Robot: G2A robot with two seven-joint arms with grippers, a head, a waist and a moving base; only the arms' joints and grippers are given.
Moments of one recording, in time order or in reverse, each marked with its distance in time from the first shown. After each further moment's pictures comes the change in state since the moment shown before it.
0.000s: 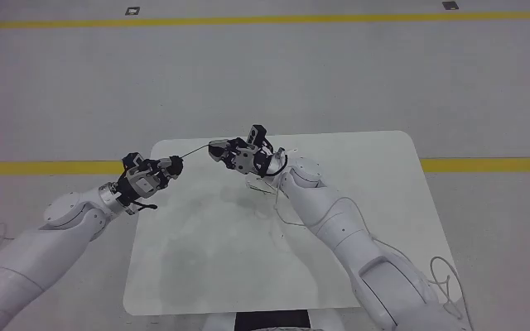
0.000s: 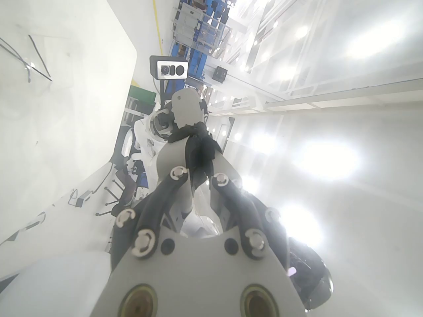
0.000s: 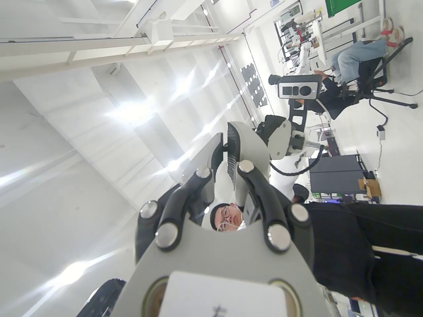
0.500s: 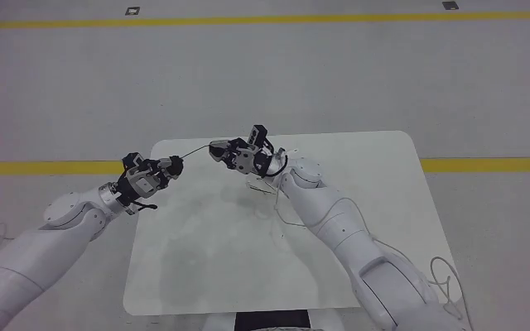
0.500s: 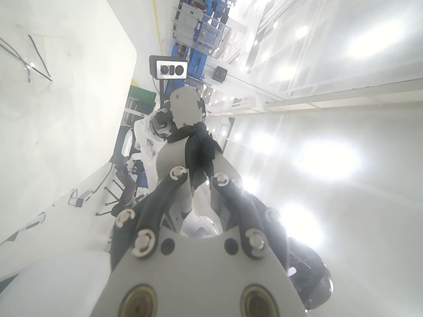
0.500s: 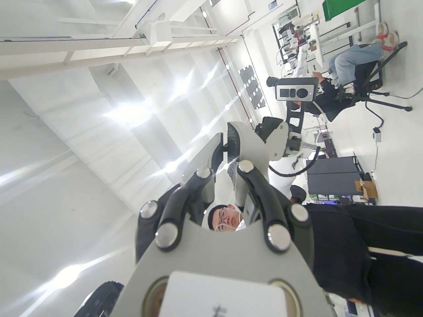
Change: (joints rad) left arm 0.000 0.000 0.000 0.000 0.000 0.000 0.000; right arm -0.003 0.003 0.004 -0.003 -0.024 -0.009 -0.021
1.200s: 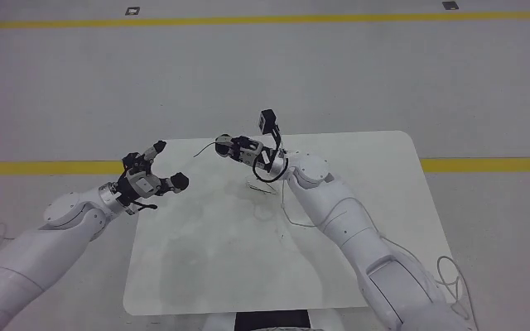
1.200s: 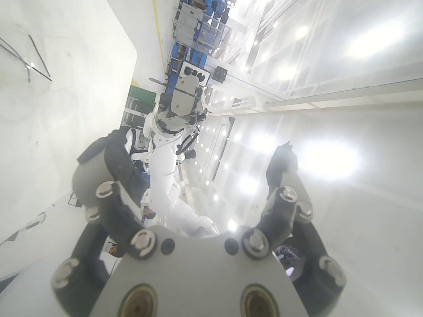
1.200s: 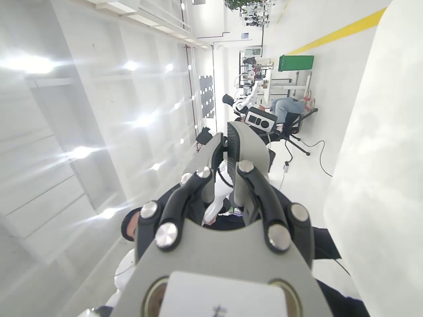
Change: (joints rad) left arm 0.000 0.000 0.000 0.000 0.000 0.000 0.000; right arm 0.008 0.043 0.004 -0.068 -0.344 -0.240 -0.088
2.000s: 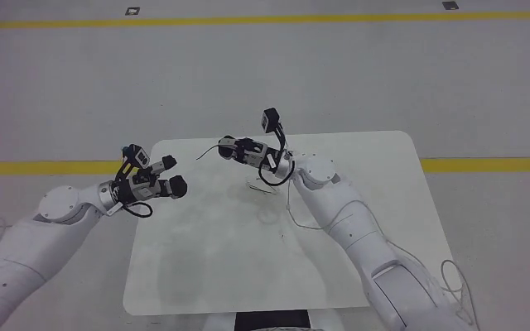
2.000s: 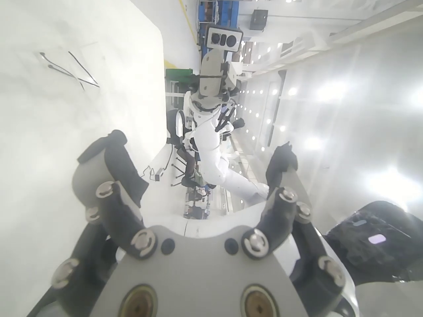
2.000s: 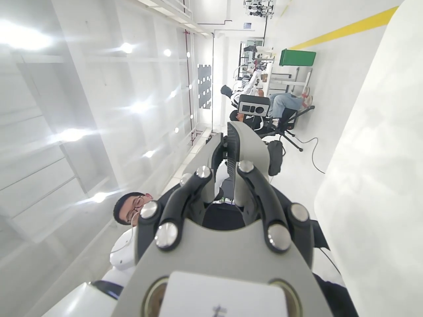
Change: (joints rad) left arm -0.066 -0.034 -0.006 0.090 0.323 -0.174 -0.178; right arm -0.037 0.030 0.035 -0.085 -0.048 -0.017 0.061
